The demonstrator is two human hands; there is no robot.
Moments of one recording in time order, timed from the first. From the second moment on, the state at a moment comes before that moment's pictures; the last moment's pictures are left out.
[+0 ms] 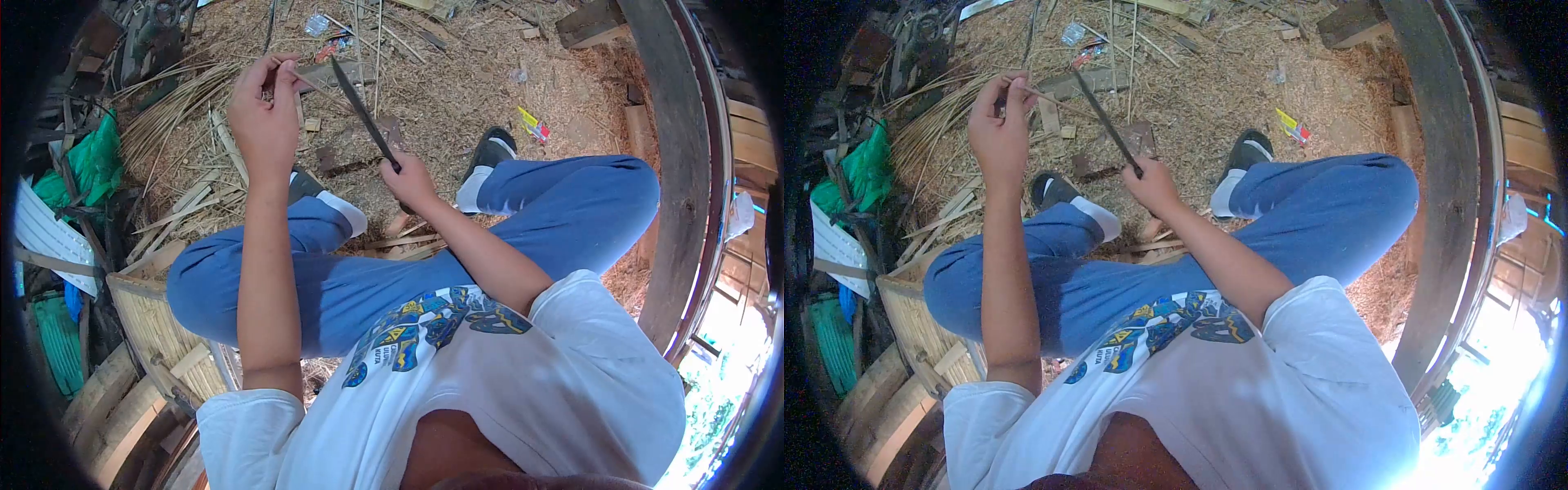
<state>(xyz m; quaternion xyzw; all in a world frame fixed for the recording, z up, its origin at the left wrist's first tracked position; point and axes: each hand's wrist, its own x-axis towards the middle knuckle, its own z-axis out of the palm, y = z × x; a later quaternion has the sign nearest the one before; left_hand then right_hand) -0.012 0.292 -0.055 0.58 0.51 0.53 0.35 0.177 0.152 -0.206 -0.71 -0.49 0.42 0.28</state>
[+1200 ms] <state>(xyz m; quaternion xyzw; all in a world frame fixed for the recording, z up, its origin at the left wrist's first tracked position) -0.039 0.322 -0.181 0.39 0.53 0.60 0.45 0.206 0.164 -0.185 -0.72 -0.40 0.49 0.27</state>
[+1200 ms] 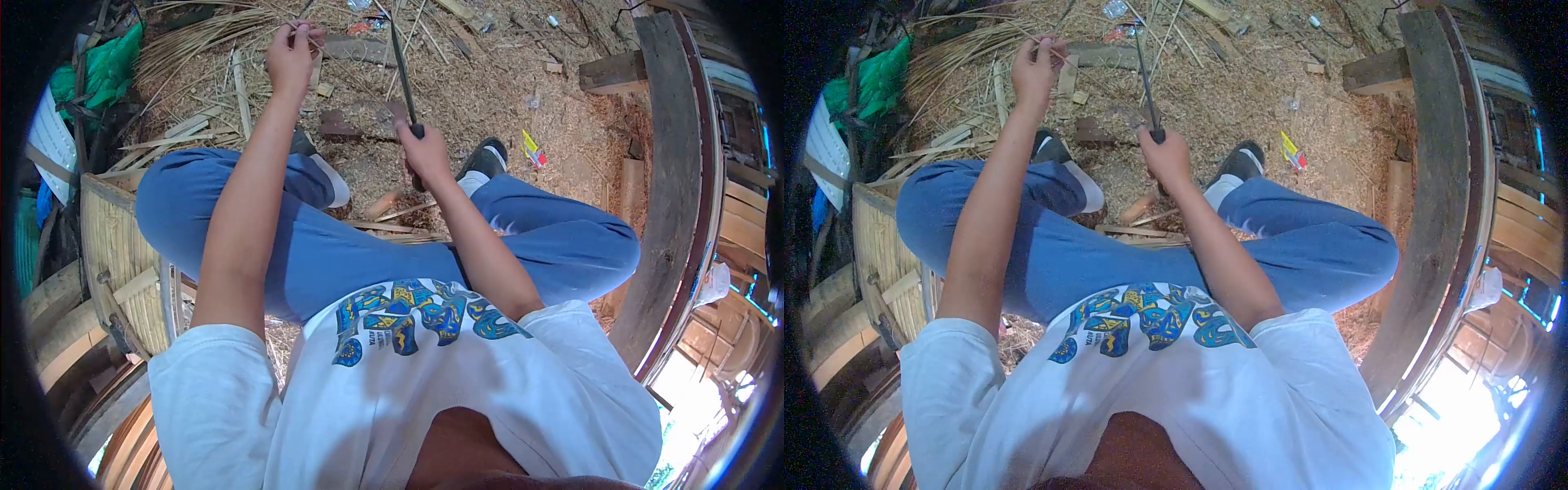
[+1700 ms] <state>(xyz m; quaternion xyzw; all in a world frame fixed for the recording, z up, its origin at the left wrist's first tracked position) -0.041 0.328 -0.192 0.42 0.58 0.60 0.37 0.245 0.127 -0.292 -0.77 -0.46 0.40 0.20</state>
